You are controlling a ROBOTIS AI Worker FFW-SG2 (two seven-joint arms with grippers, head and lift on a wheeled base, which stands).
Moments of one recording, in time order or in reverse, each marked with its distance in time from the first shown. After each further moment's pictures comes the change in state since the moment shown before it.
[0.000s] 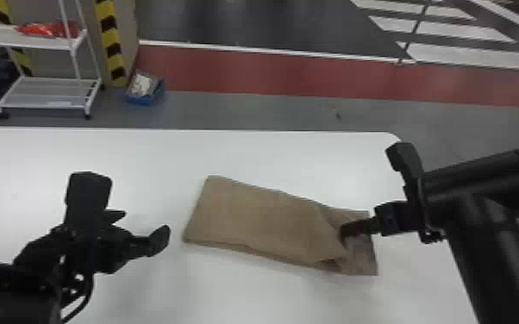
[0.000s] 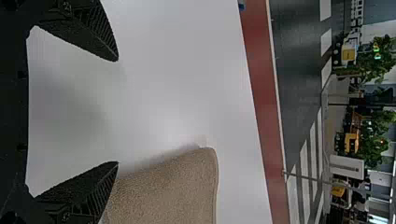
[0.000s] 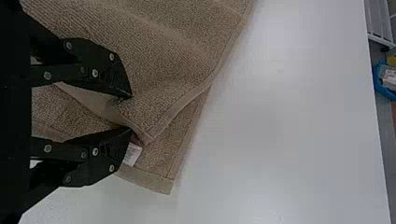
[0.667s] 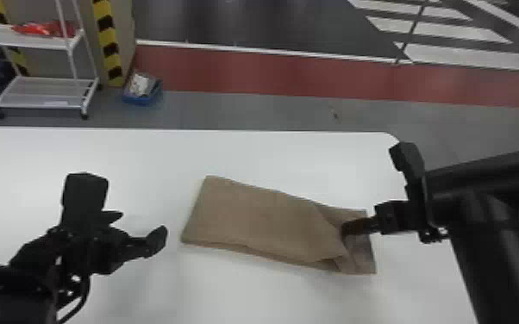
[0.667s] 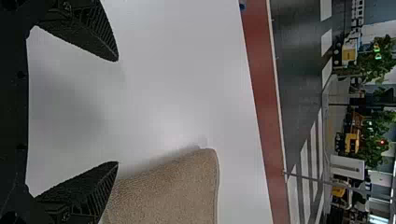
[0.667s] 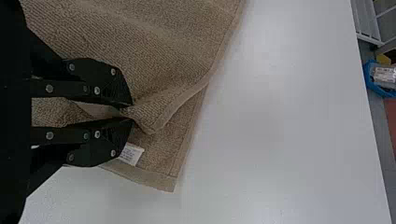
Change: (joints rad) left arm 0.001 0.000 0.001 0.003 0.001 -0.003 0.000; right arm -0.001 0.010 -0.044 0.010 -0.031 0.000 -0.010
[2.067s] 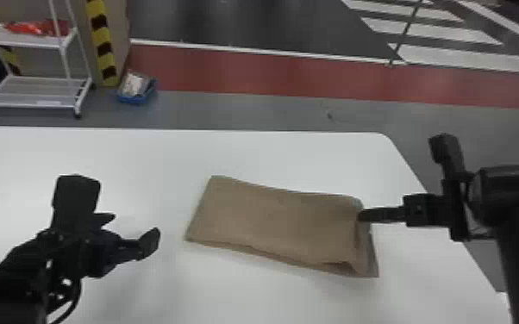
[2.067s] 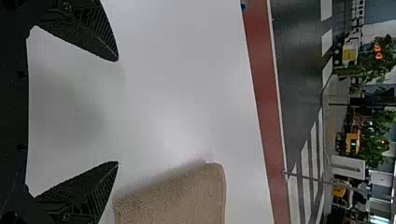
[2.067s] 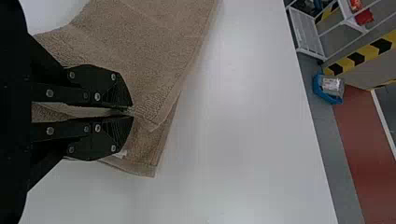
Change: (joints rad) left arm 0.006 0.000 -0.002 -0.001 -0.002 -0.004 0.000; right arm 0.065 -0.062 -0.166 -0.106 -0.112 0.000 0.029
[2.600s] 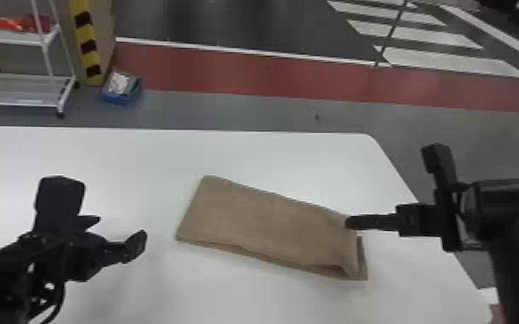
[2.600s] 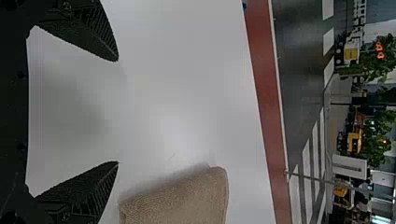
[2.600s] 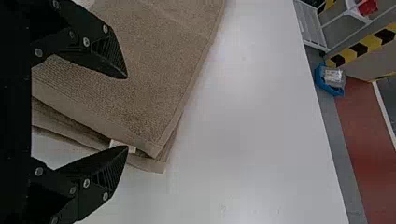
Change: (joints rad) left arm -0.002 0.000 0.000 0.007 -0.002 0.001 0.000; right arm 0.077 -0.001 -0.048 -0.085 -0.032 0.000 -0.012
